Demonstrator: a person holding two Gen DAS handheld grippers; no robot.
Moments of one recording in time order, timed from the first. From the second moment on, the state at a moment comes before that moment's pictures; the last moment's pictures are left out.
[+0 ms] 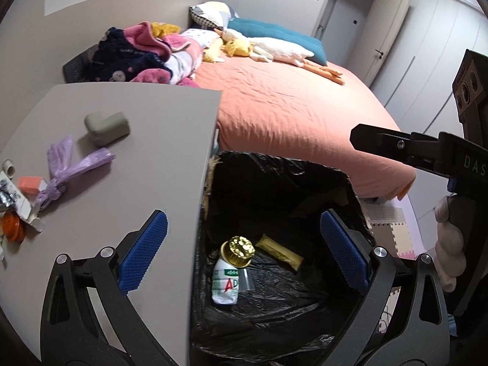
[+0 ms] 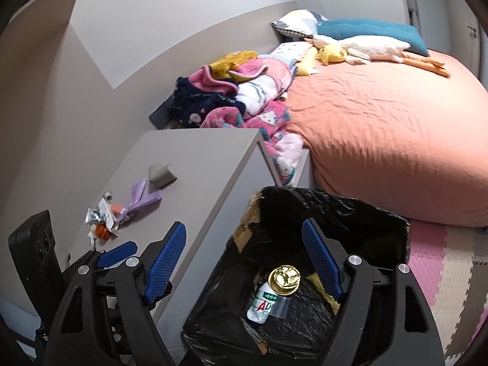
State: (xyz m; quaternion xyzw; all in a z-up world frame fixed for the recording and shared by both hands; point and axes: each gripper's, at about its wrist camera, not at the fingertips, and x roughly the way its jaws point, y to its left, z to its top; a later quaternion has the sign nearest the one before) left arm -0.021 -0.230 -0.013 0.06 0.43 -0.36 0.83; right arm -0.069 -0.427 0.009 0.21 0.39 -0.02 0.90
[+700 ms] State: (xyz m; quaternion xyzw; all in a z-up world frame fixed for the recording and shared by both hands) left arm 0.007 -0.143 -0.012 0.02 0.44 -0.26 0.86; right arm -0.010 -0.350 0.008 0.17 0.40 0.05 0.90
